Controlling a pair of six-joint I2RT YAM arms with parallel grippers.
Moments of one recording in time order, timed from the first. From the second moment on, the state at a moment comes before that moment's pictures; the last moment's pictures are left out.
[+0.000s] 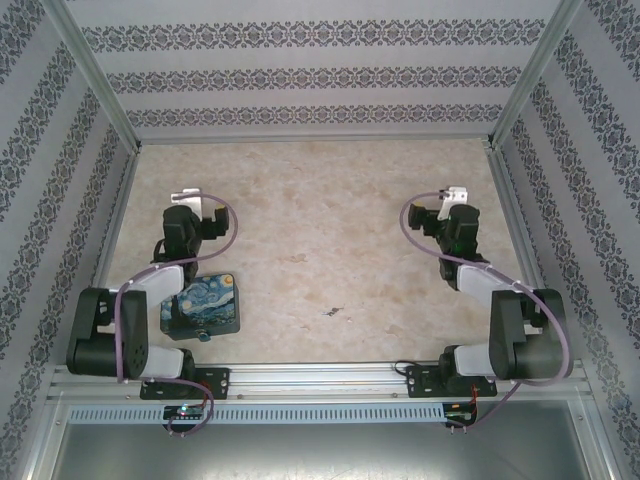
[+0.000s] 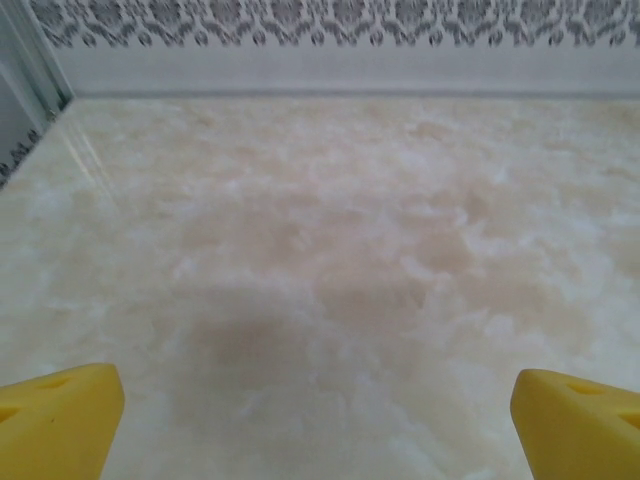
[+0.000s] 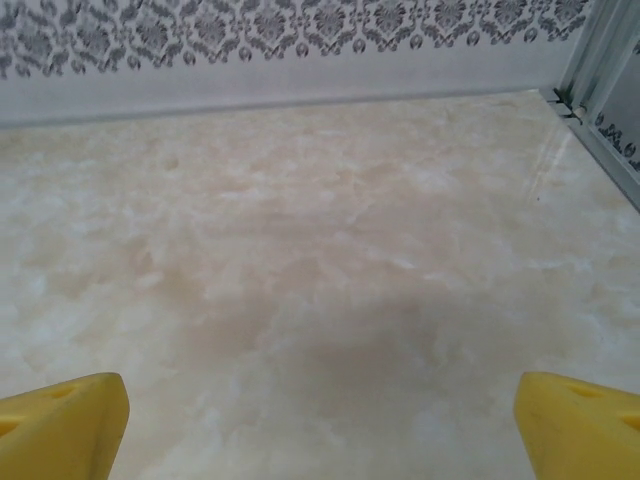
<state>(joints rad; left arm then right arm) 0.00 1.37 0.56 0.42 -0.10 -0.04 -0.01 1.36 0.55 0.42 0.02 0.11</state>
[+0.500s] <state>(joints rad) 0.00 1.01 0.81 -0.50 -0.33 -0.46 0.05 1.44 0.83 -0.07 -0.35 0.49</state>
